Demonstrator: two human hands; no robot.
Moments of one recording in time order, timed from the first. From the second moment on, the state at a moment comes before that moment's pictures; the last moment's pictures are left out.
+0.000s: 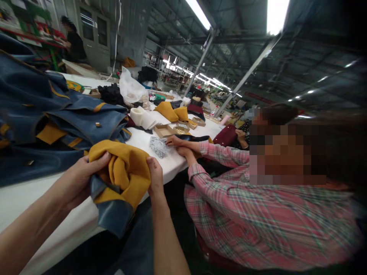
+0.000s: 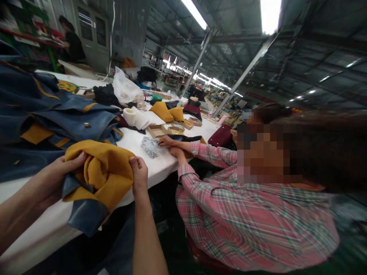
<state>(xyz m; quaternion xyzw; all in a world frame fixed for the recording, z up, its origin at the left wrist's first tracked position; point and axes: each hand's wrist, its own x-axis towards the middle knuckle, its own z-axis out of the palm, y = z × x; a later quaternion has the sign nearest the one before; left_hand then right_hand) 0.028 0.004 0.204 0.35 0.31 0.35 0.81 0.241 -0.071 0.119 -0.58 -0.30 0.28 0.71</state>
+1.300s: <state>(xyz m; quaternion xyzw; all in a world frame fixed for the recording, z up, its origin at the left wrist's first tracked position) 0.041 -0.023 0.179 0.09 0.29 0.37 0.88 0.201 -0.140 0.123 -0.58 -0.65 -0.15 0.46</state>
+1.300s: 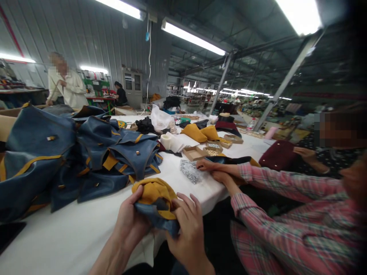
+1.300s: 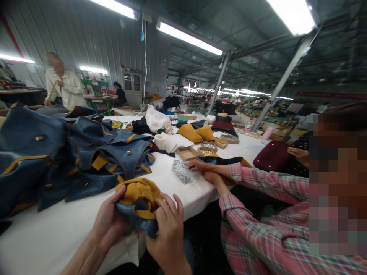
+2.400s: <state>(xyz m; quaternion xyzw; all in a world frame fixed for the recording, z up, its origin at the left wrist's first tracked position) 0.057 -0.031 0.223 0.19 0.27 0.40 0.85 0.208 -0.140 0.192 -0.62 -0.50 0.24 0.55</state>
